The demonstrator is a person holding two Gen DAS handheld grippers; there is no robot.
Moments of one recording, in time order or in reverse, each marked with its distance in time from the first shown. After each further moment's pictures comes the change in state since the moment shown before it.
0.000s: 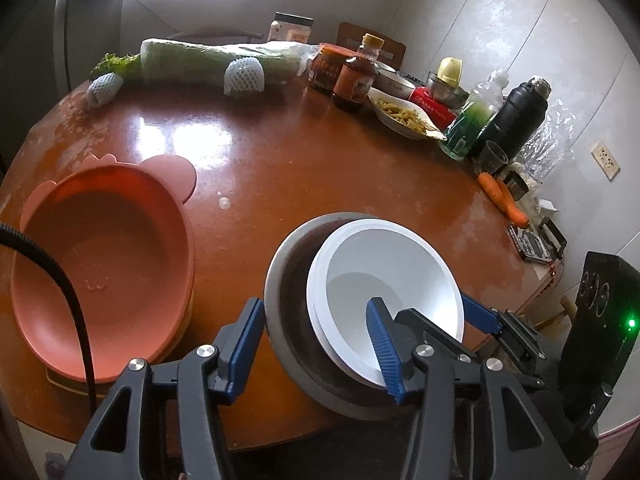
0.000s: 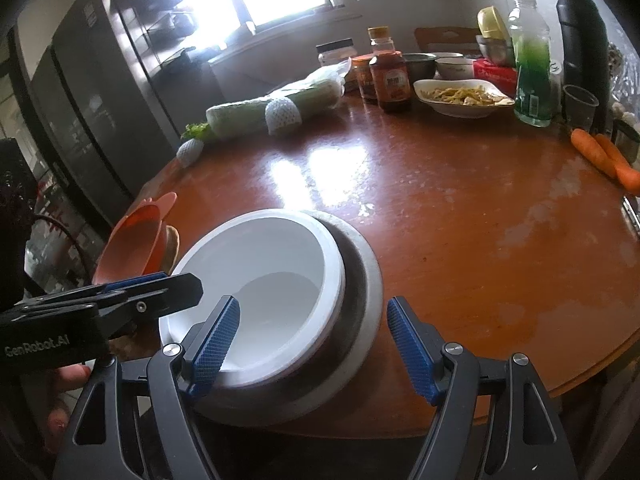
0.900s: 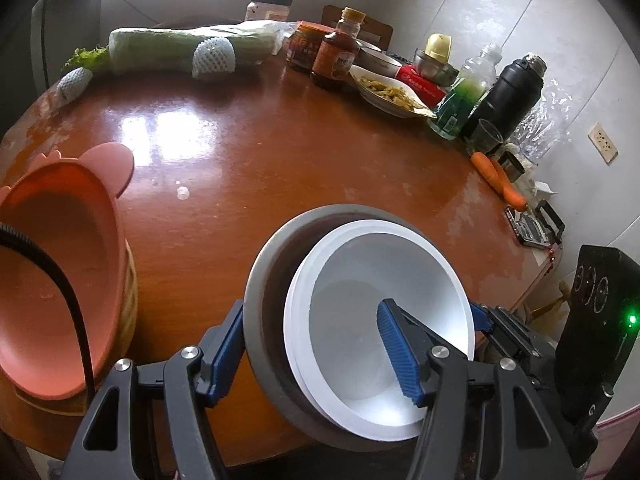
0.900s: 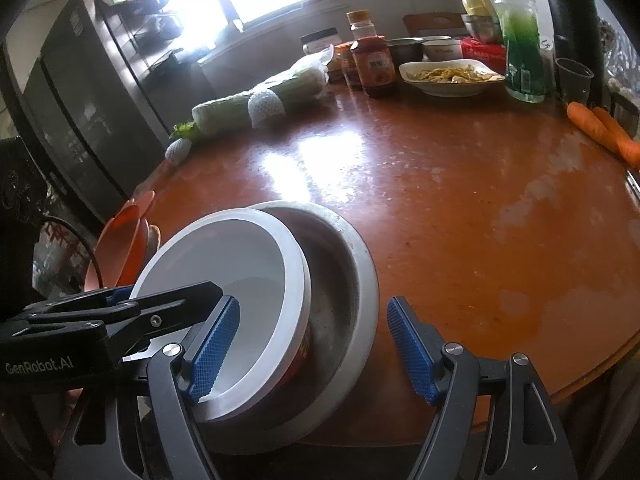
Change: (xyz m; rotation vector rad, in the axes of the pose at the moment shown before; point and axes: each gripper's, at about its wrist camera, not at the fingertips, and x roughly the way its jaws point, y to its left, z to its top) left arm 0.031 -0.016 0.001 0.031 0.059 -0.034; right arm 0.010 -0.022 -0.005 0.051 0.016 0.012
